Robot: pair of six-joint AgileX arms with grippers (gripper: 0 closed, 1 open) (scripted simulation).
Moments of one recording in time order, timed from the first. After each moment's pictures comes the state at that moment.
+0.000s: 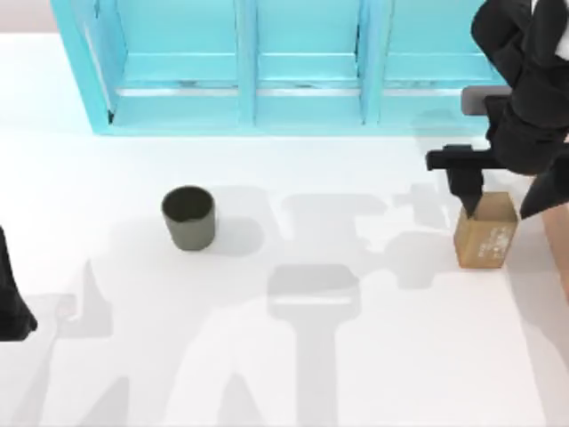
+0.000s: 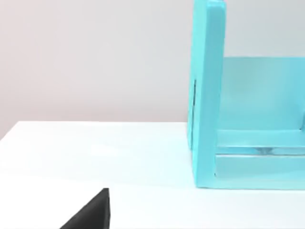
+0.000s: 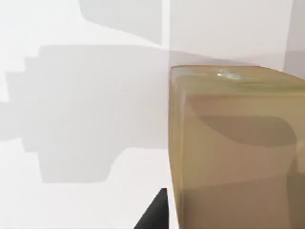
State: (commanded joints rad) left arm 0.00 0.00 0.00 0.00 0.00 0.00; right arm 0.29 2.01 1.57 -1.13 0.00 0.31
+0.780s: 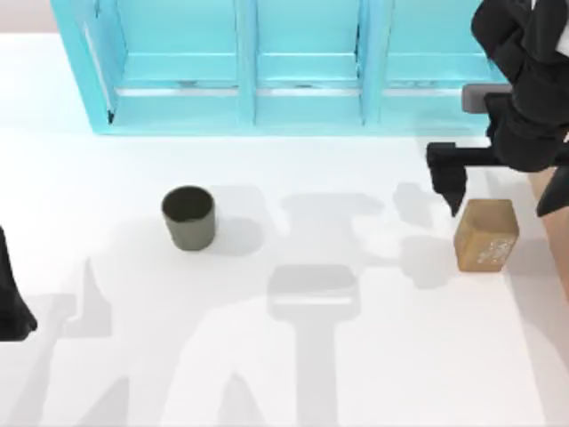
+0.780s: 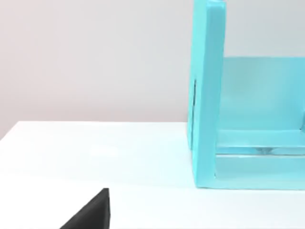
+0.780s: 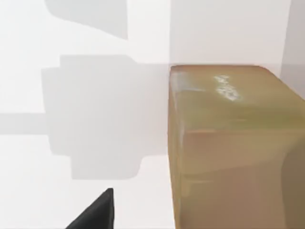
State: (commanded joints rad) left arm 0.00 0.00 0.00 0.00 0.00 0.00; right arm 0.30 2.01 1.58 -1.14 0.00 0.31
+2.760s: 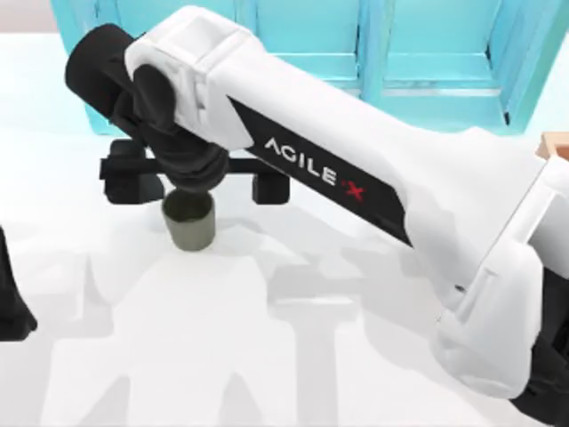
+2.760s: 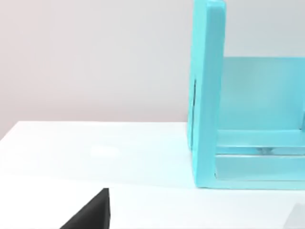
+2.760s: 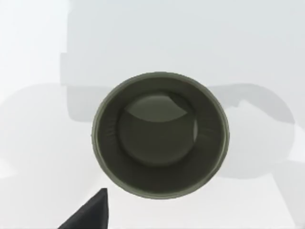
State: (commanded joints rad) left arm 0.00 0.00 0.00 0.00 0.00 0.00; right arm 0.92 2.63 2.66 -1.36 0.33 0.90
